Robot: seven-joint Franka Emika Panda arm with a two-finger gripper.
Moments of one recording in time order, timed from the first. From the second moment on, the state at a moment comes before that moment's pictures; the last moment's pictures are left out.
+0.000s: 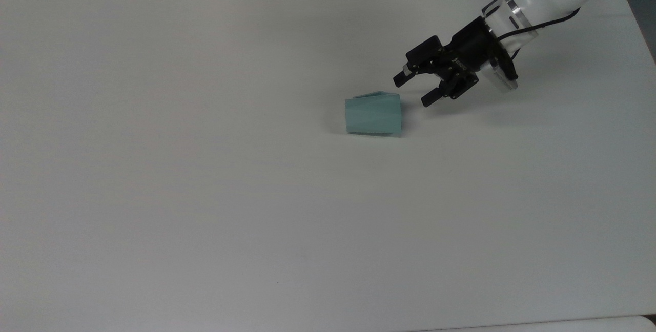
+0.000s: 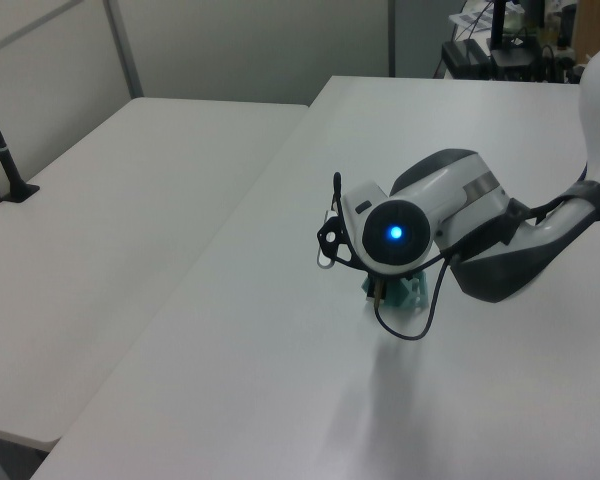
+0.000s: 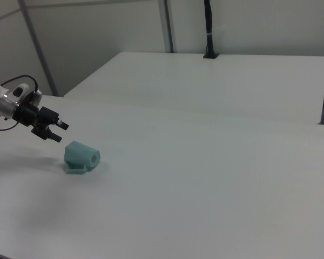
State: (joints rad) arm 1.00 0.67 -0.17 -1.30 -0.70 1.61 0.78
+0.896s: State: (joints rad) arm 0.97 0.73 -0.17 -1.40 -0.76 1.61 0.81
